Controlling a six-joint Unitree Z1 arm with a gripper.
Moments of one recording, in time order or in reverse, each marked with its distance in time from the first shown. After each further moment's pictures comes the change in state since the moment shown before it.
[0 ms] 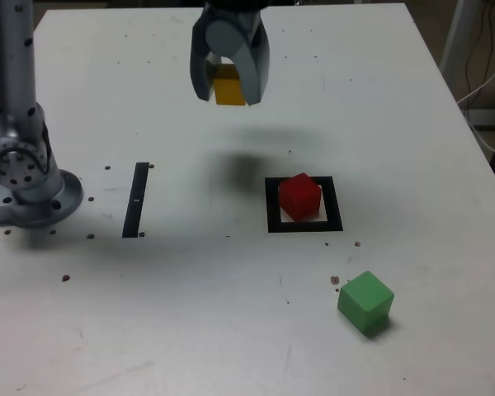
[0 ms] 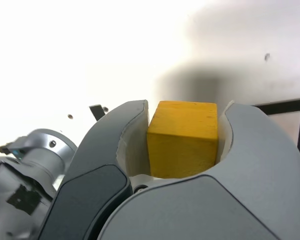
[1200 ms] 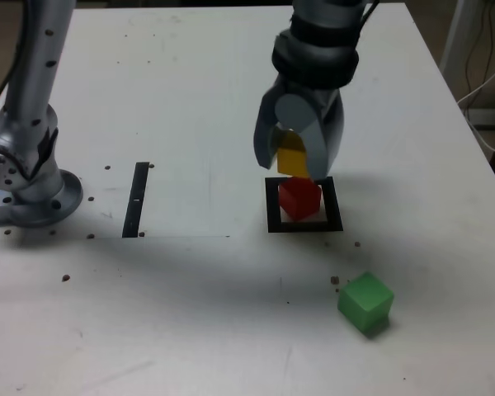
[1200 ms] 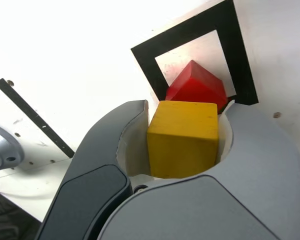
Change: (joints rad) arm -0.320 0.234 -0.215 0.017 -0.058 -0.137
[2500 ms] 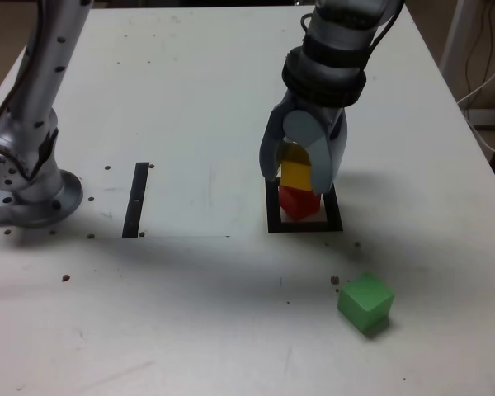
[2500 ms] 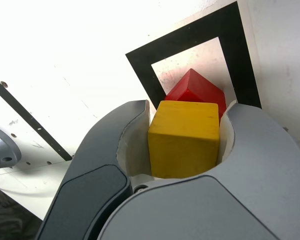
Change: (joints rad) arm -0.001 0.069 -0.026 0.003 -0.005 -0.012
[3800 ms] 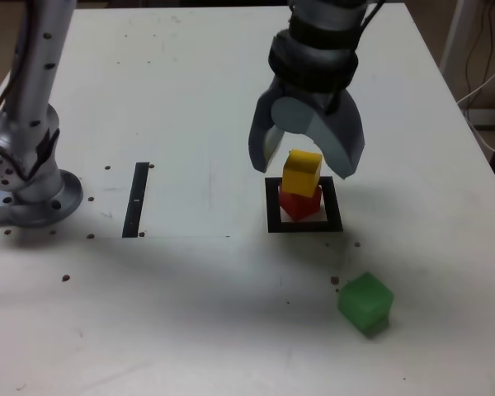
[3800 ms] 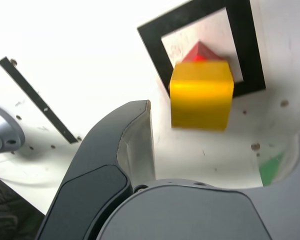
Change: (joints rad) arm -0.072 -0.083 -0.026 0.069 0.000 -0.085
